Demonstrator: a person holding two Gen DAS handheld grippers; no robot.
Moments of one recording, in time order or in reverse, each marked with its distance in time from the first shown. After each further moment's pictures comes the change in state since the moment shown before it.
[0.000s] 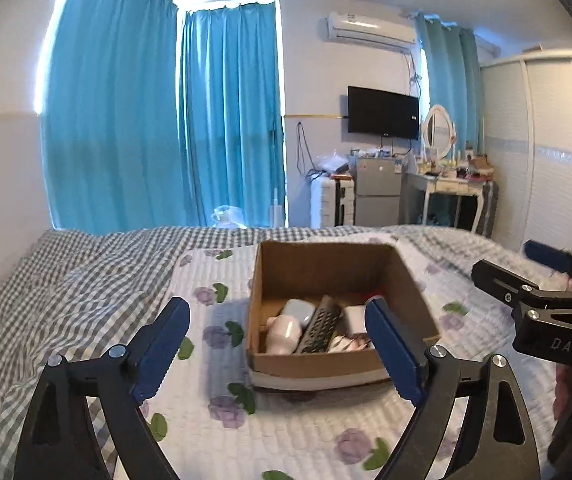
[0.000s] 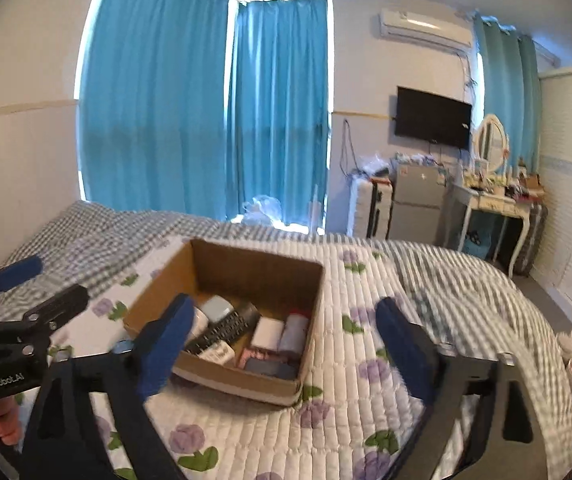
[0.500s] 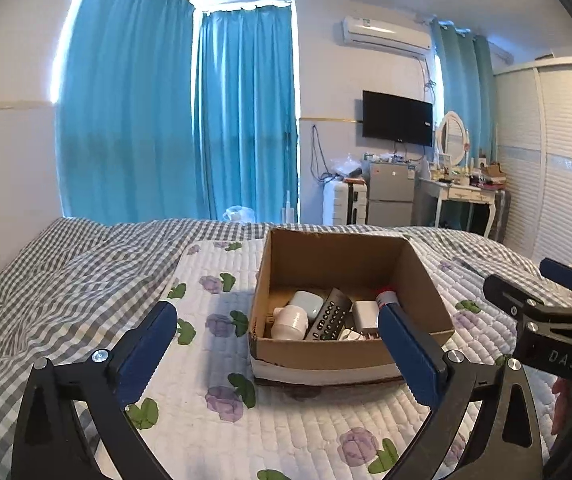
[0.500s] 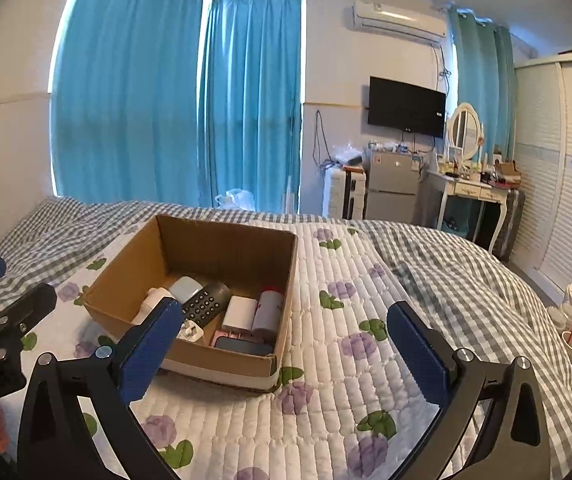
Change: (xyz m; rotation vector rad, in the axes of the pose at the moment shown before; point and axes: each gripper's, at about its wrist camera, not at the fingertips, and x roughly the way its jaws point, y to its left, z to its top) left arm 0.002 0.003 -0.017 -0.061 -0.020 0.038; right arm 0.015 -0.010 -0.029 0.029 0.008 -0.083
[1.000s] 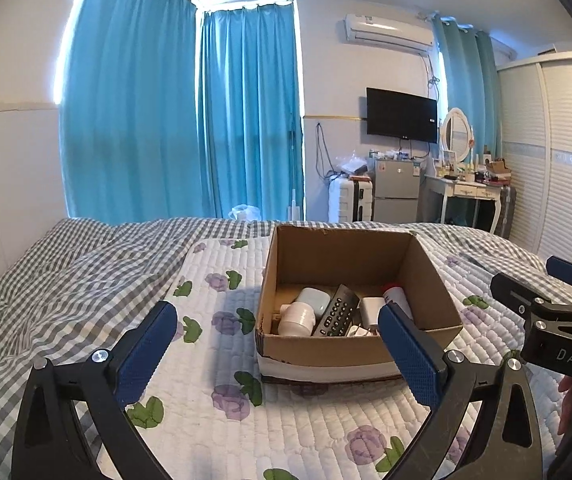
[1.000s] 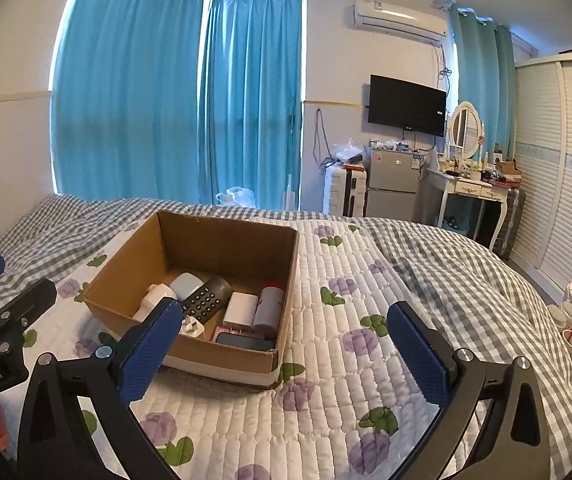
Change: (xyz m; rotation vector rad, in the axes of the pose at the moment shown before) left arm 0.002 -0.002 -0.004 0.019 0.008 0.023; right arm -0.001 0.000 0.000 0.003 0.010 0.001
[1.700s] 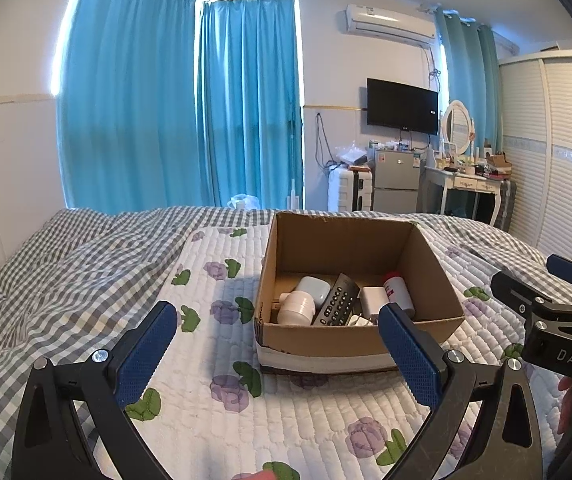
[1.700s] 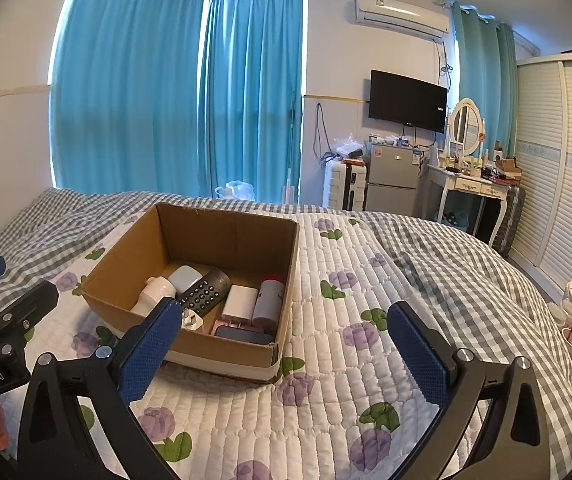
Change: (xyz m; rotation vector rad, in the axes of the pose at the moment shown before) left arm 0.005 0.002 -0.003 -0.007 0.038 -0.007; right arm 0.006 0.001 -0.003 -0.009 0.023 -0.002
